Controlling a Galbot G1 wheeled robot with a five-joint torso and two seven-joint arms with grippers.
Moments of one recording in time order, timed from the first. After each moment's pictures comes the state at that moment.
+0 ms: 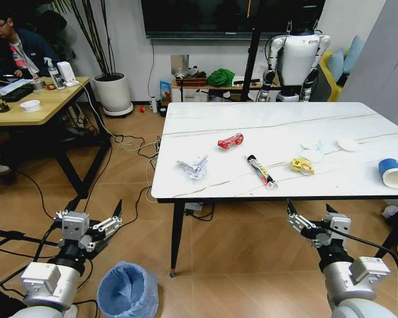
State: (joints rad) left arm 1.79 -1.21 -0.74 -2.44 -0.21 0.20 -0.03; right arm -1.73 1.58 0.75 2.39 0.19 -0.25 -0.05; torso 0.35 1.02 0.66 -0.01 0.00
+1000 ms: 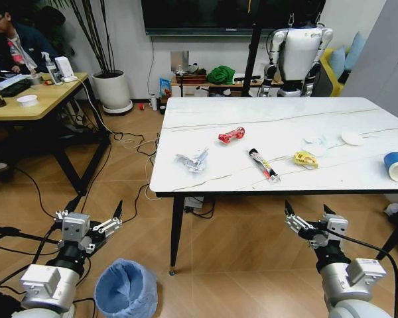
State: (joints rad) left arm 1.79 -1.21 -0.75 -2.44 -0.18 0.19 -0.02; right arm -1.74 1.59 0.74 2.38 0.17 -0.23 -0.05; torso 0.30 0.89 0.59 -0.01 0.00
